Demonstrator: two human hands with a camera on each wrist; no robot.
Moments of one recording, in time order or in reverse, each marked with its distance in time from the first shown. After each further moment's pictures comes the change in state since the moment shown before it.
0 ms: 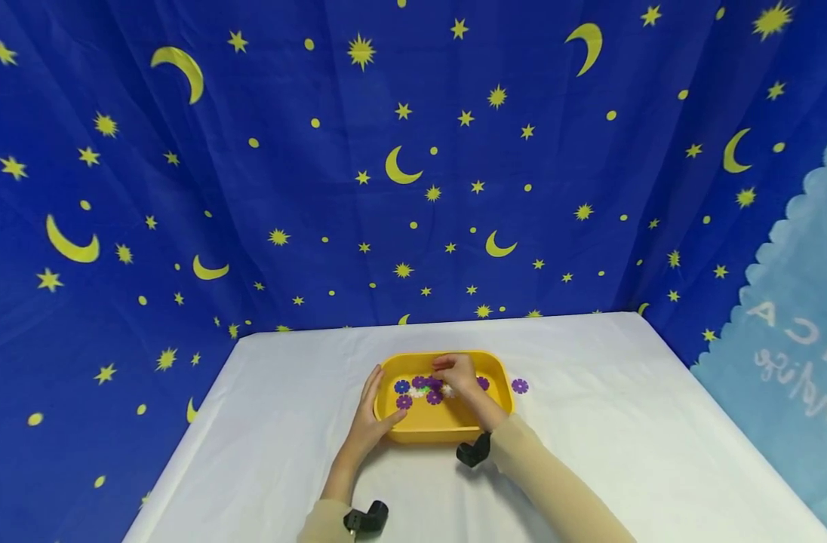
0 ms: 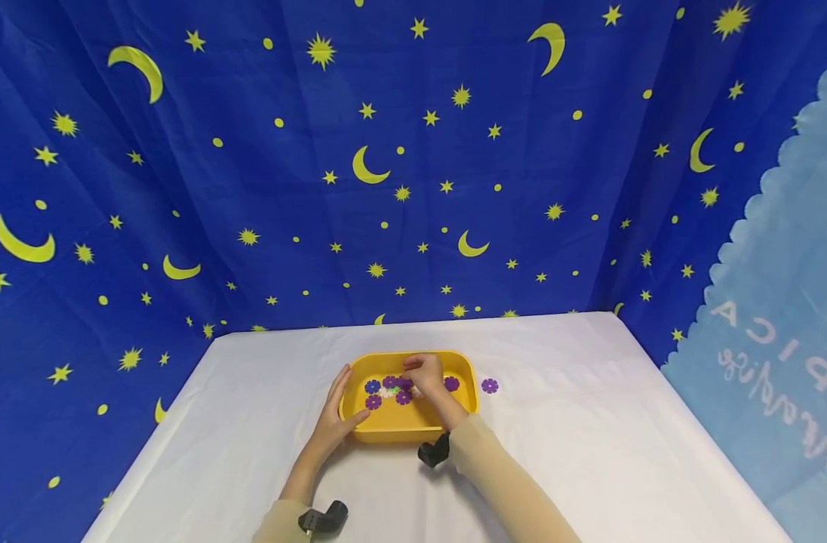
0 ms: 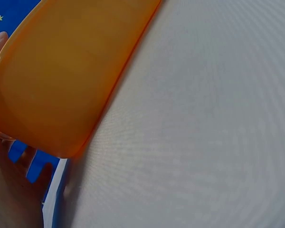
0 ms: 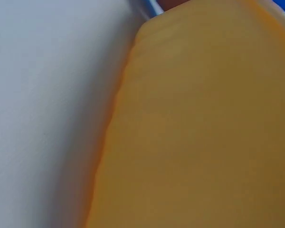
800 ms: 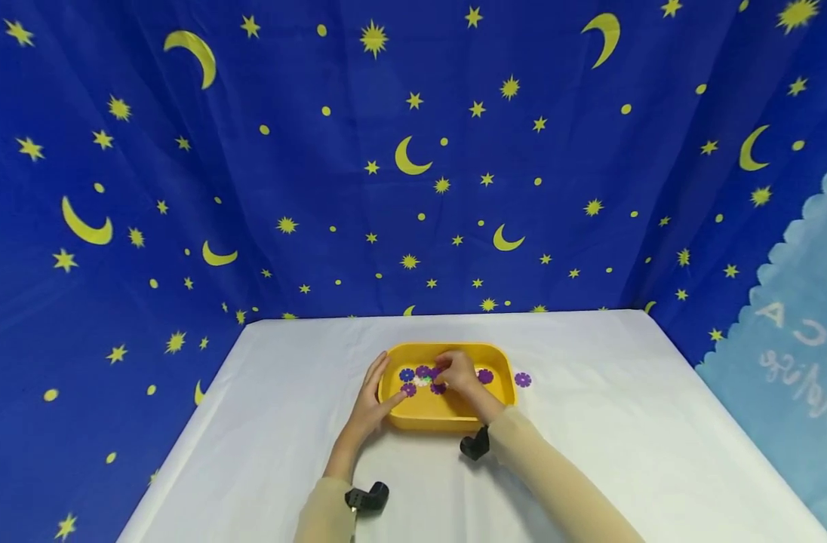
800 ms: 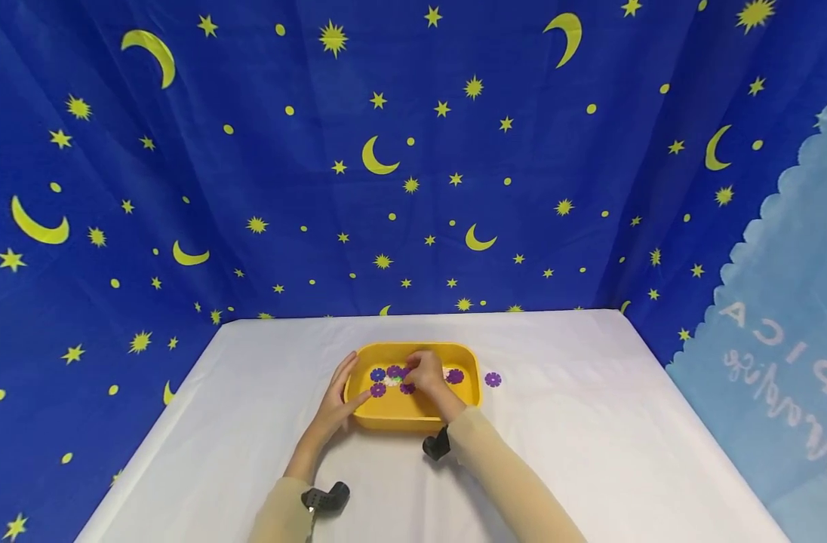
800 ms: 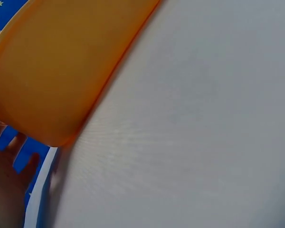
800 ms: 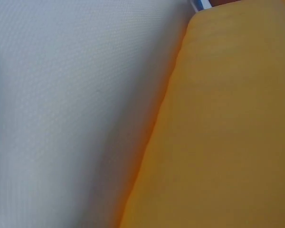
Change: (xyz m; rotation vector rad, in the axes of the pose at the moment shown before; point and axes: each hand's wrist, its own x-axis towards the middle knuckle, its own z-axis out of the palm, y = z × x) left_hand 0.001 0.035 -0.011 -0.012 -0.039 0.029; right_hand -0.013 -0.011 0.006 -0.227 -0.081 0.033
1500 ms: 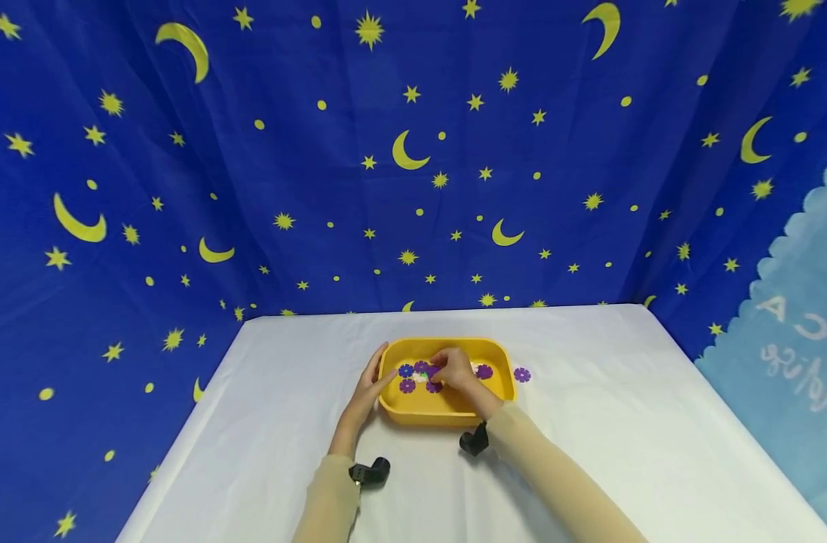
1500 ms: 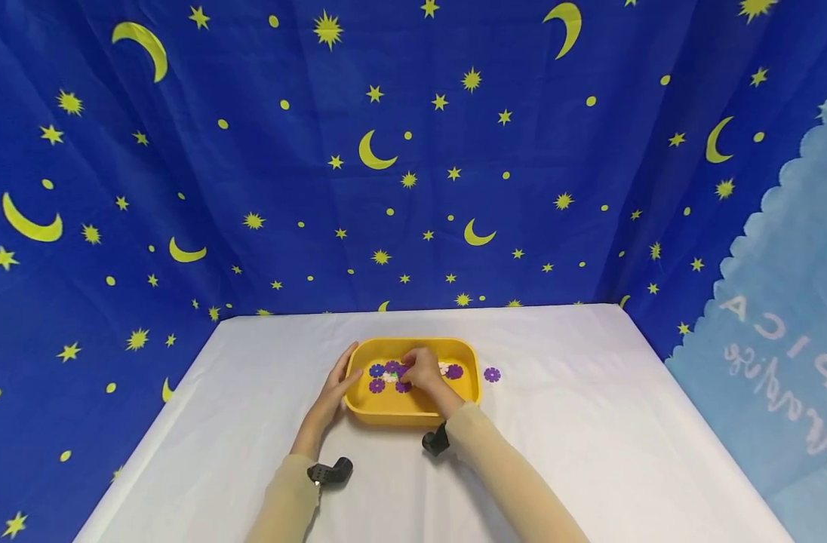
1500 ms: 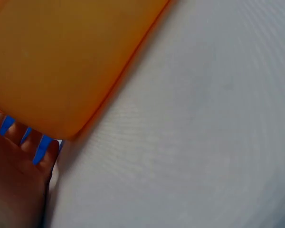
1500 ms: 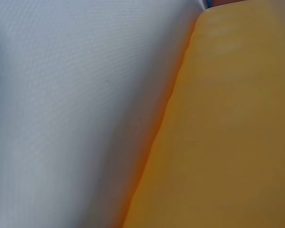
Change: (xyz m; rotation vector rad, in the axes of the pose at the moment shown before) left_hand 0.023 -0.016 -0.005 -0.245 -0.062 -0.208; right_hand 0.003 0.003 0.002 -0.079 -0.058 -0.047
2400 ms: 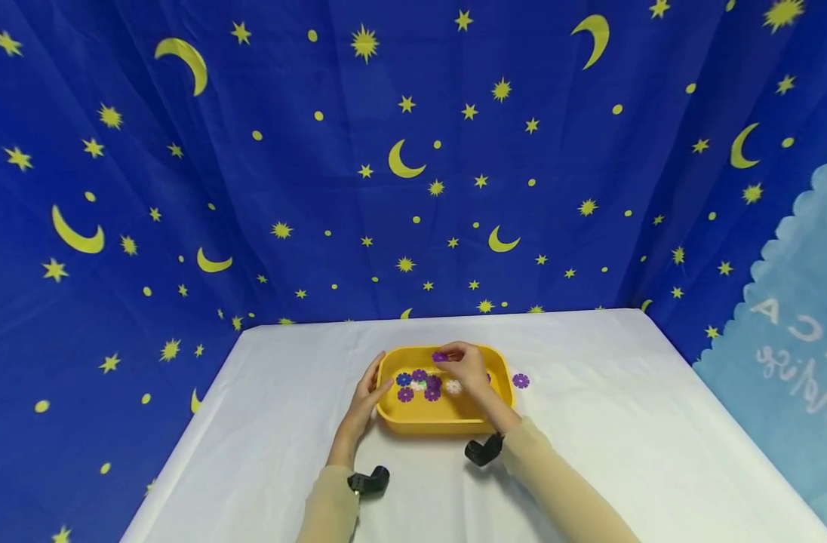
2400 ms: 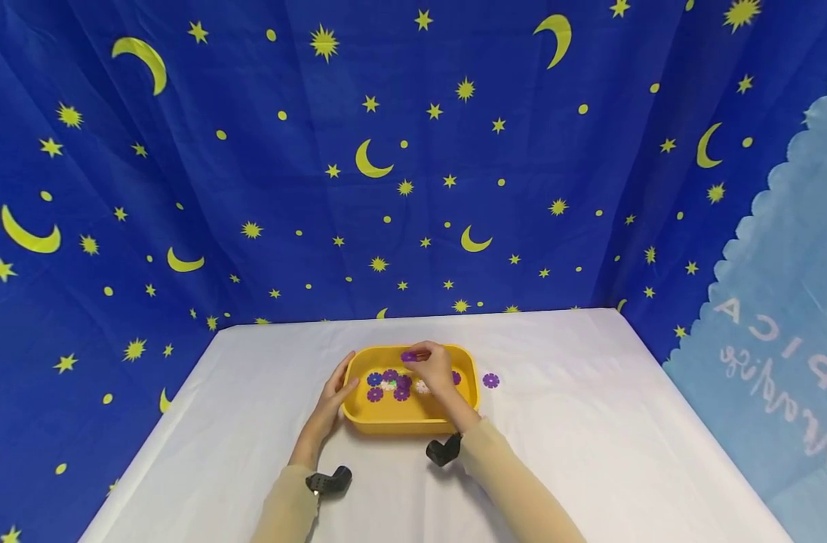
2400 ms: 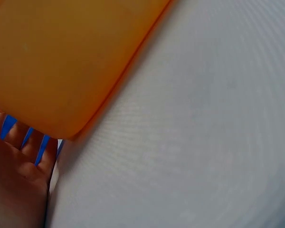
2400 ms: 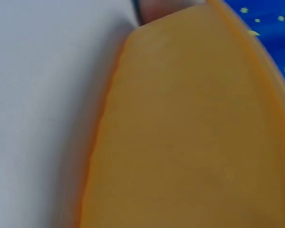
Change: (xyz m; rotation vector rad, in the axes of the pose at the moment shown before) left_hand -0.003 -0.004 -0.001 0.000 0.034 0.004; right_hand -0.013 -0.008 -0.025 0.261 0.236 -0.051
